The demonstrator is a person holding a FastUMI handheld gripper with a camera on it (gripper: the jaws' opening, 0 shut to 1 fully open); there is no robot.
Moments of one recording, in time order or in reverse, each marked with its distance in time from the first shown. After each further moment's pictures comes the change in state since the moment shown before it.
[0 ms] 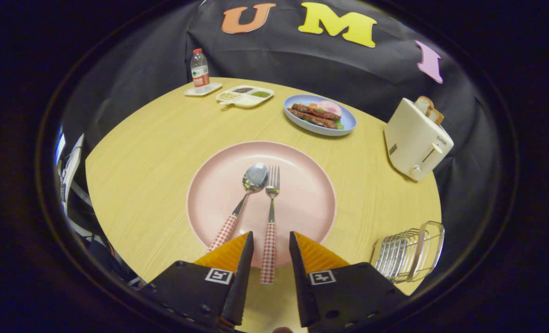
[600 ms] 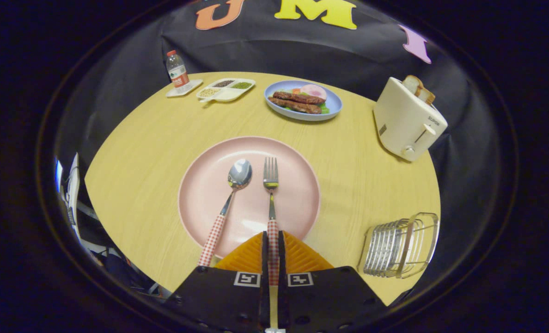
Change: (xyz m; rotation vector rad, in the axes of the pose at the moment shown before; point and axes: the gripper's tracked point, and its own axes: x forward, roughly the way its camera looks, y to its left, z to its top) arm -0.038 -0.028 0.012 0.154 0.114 0.011
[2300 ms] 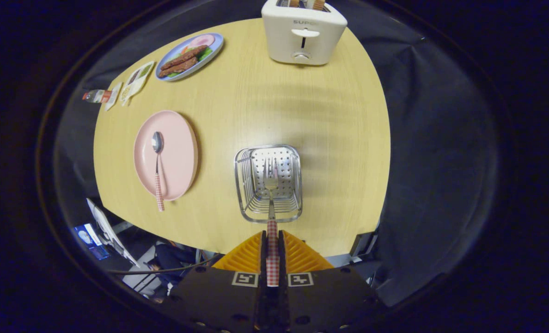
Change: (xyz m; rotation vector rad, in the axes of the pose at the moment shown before) arm -0.095 -0.165 -0.045 0.341 0.669 0.005
